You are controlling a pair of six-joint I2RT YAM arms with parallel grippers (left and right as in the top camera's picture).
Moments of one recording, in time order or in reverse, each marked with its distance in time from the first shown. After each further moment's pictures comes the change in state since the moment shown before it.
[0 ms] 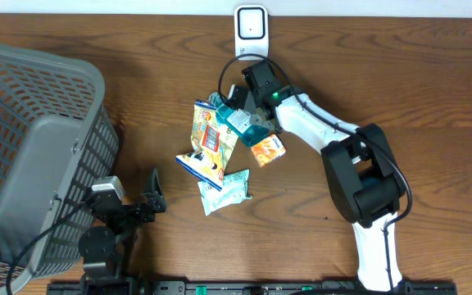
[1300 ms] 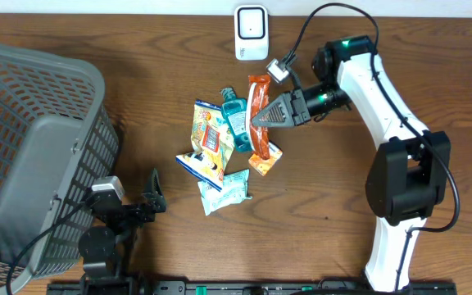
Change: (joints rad) left arm 0.000 0.000 0.000 0.000 0.000 0.000; right arm -0.248 -0.093 0.277 -1.209 -1.544 -0.018
